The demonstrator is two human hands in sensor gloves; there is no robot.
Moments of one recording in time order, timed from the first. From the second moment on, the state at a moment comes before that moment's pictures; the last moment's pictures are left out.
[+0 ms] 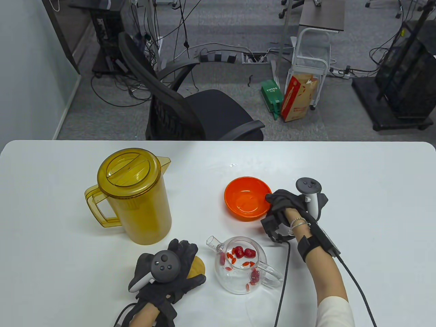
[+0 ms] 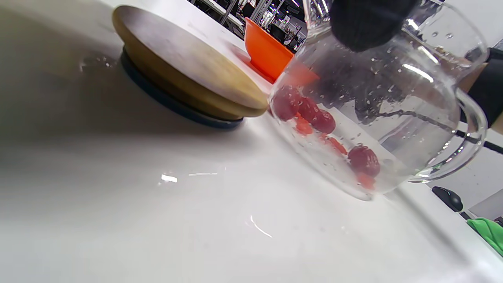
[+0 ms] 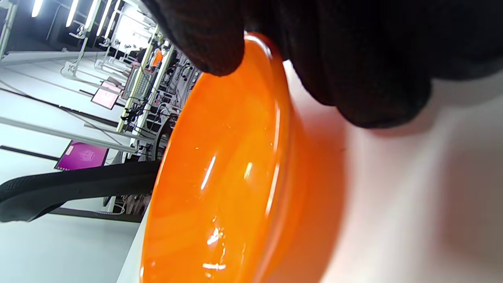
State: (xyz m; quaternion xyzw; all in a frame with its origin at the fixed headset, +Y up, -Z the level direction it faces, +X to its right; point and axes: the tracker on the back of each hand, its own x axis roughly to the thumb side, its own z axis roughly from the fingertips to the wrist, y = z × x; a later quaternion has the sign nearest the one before) left_hand -0.170 -0.762 -0.262 -0.19 -0.21 0.27 0.92; right_hand 0.205 -0.772 -0.456 -0.21 0.14 0.83 0.50
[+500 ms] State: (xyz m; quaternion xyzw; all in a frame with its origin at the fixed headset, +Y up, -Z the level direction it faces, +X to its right) left_hand -0.169 -0.763 -0.261 -0.19 -0.22 0.27 0.92; right_hand 0.215 -0.686 -0.388 -0.08 0.13 0.89 0.44
